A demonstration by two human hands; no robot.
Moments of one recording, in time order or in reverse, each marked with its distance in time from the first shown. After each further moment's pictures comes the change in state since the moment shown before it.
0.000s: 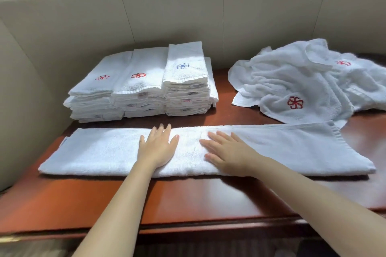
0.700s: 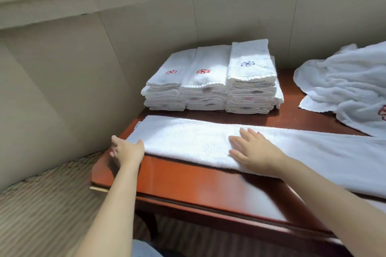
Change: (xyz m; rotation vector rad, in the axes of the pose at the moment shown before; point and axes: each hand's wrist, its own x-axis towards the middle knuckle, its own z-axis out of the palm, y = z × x) left_hand -0.069 -0.175 -0.039 -0.641 0.624 -0.904; right_hand 0.052 -0.064 0.009 -0.038 0.045 -0.102
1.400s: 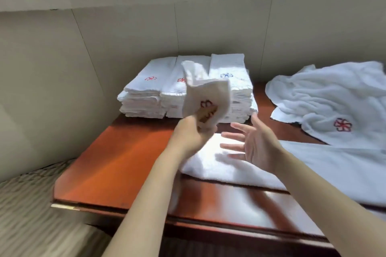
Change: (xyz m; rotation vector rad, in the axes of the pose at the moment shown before) left_hand -0.124 0.115 0.027 -0.249 -0.669 0.863; right_hand -0.018 0.013 -0.052 1.795 0.099 0.418
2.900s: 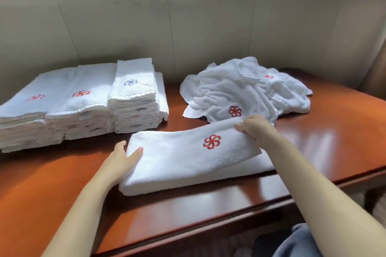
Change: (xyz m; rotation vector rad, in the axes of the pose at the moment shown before) left_hand 0.013 -0.008 0.080 0.193 -0.266 -0.394; right_hand -0.079 -0.061 -0.184 -0.566 0.821 -0.055
